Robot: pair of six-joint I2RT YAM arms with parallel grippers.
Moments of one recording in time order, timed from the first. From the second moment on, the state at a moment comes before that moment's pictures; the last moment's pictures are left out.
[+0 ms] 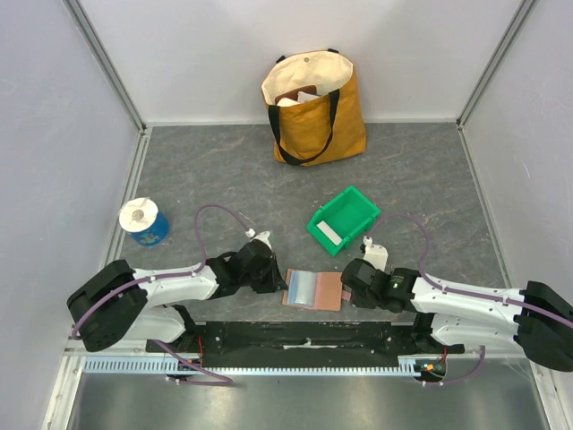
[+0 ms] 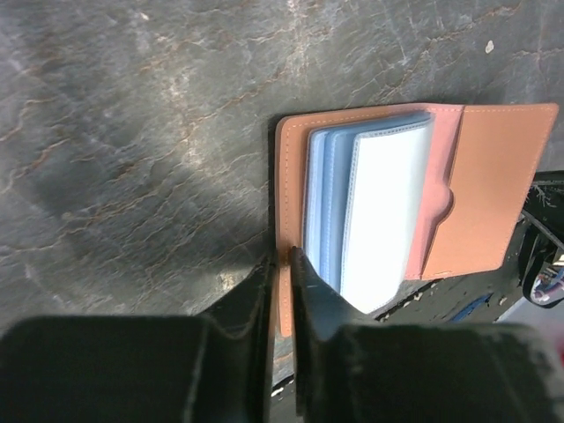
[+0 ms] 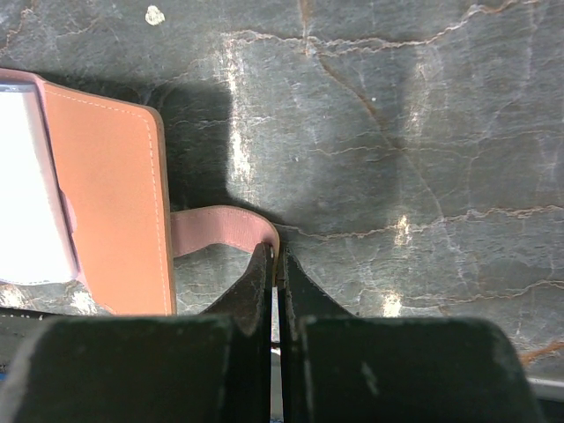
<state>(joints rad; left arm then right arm) -0.92 1.27 0.43 -0.02 0.05 -0.92 1.08 1.04 0.44 -0.59 0.31 1.11</state>
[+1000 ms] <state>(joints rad) -0.92 1.17 0.58 -0.13 0.14 -0.89 1.08 0.82 0.56 -0.64 0.37 1.05</state>
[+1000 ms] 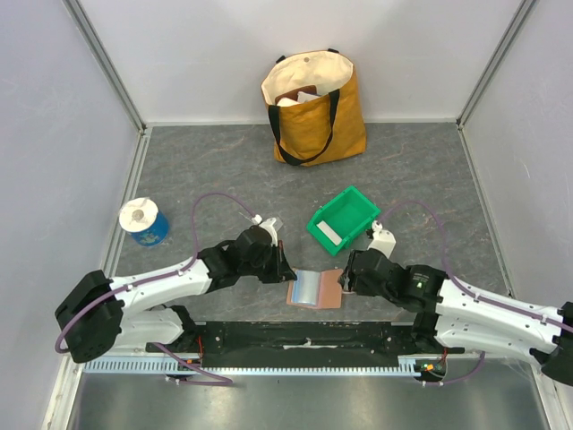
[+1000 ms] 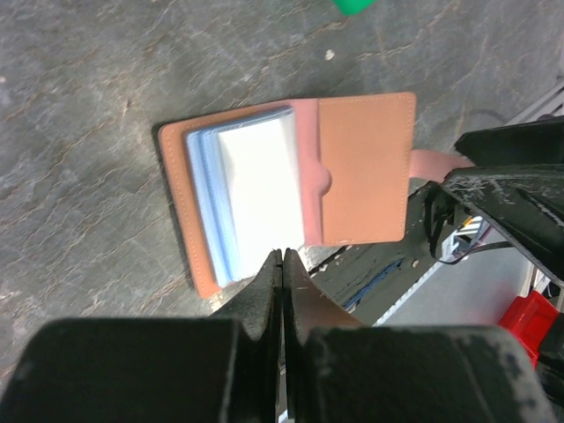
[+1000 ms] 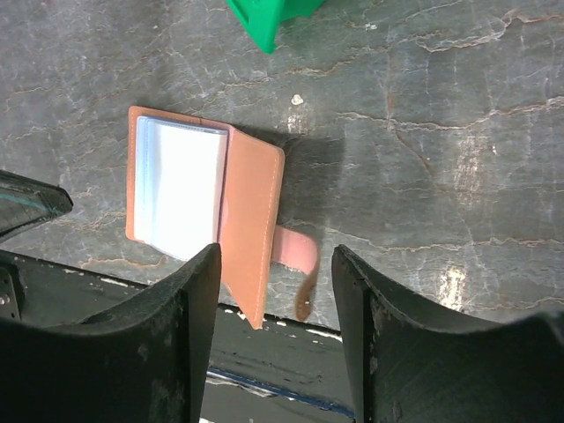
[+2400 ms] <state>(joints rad) -0.87 1.07 0.47 -0.25 0.05 -0.89 1.02 1.24 0.52 -0.17 0.15 0.91</state>
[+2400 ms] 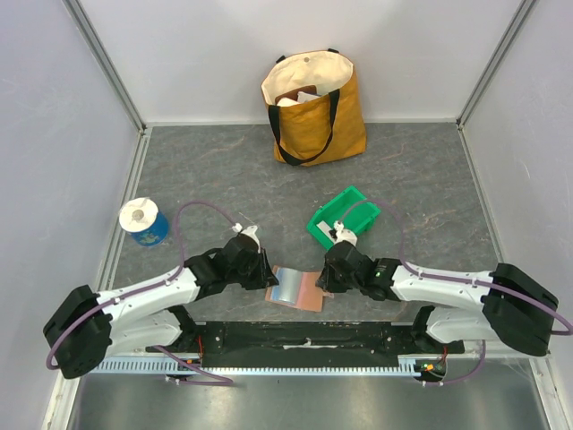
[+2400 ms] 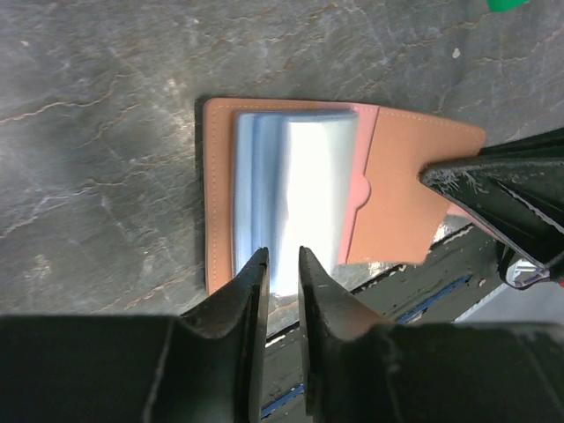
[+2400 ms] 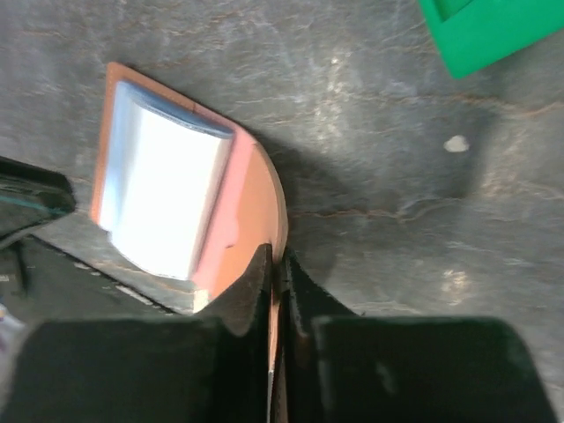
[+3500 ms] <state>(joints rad) -0.54 0.79 0.17 0.47 0.44 -0.89 1.02 0.81 0.82 -0.35 -0.17 0.56</state>
